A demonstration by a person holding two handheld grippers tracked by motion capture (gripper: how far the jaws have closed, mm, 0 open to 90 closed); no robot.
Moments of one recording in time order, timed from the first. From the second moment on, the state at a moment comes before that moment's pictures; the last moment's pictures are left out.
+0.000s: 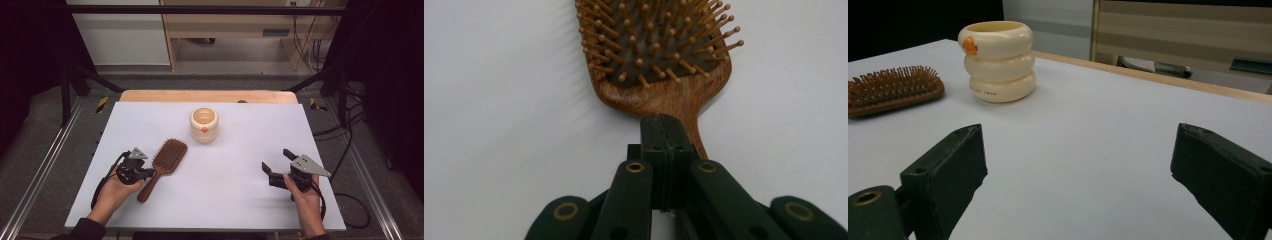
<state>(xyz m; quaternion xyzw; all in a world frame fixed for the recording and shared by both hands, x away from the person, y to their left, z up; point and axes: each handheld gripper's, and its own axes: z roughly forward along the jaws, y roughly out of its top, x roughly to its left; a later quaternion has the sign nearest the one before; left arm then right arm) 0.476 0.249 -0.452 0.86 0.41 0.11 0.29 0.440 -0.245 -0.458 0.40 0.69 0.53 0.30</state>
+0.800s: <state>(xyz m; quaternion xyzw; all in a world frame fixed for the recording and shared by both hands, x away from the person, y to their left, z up) 0.482 0.214 -0.434 0.85 0.47 0.12 0.22 0.440 -0.245 -0.455 0.39 0.69 0.54 0.30</state>
